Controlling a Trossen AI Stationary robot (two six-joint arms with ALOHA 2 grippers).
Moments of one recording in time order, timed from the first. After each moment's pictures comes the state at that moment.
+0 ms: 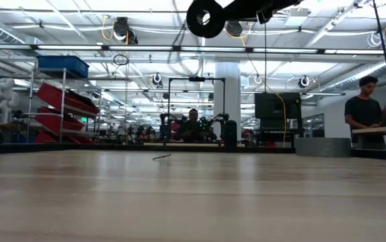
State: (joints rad) left arm -0.29 1.35 1.09 0.32 -0.58 -0.09; right arm 0.12 1.28 0.86 0.24 0.47 -0.26
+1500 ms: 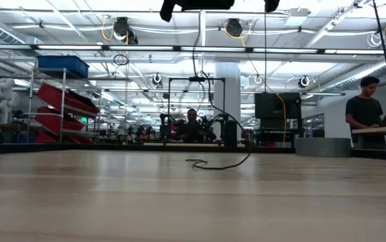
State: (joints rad) left arm -0.27 1.63 1.16 0.23 -0.60 -0.10; right arm 0.11 1.14 0.86 0.23 0.33 -0.13
